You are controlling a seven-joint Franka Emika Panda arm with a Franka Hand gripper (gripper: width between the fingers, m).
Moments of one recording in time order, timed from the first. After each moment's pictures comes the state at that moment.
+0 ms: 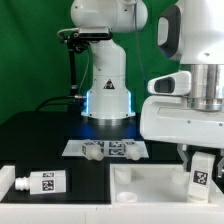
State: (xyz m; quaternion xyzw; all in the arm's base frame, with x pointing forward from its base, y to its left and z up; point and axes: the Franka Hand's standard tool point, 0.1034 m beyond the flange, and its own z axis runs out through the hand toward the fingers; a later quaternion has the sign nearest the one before) arm 0.638 0.118 0.069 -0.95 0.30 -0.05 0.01
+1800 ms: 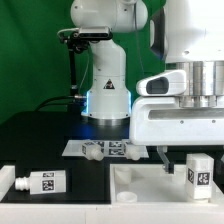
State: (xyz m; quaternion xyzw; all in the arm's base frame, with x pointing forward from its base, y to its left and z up) arm 0.642 0.108 0.073 -1.00 0.07 -0.06 0.03
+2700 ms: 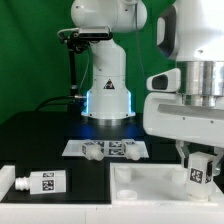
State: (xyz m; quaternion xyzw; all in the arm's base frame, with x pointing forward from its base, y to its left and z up) arm 0.634 0.115 0.074 -0.88 0.47 -0.04 0.01
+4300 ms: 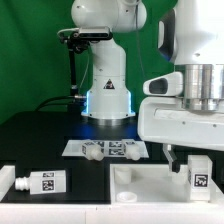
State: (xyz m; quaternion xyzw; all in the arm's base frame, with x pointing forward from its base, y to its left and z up) arm 0.642 0.114 0.062 -0.99 0.15 -0.05 0.00
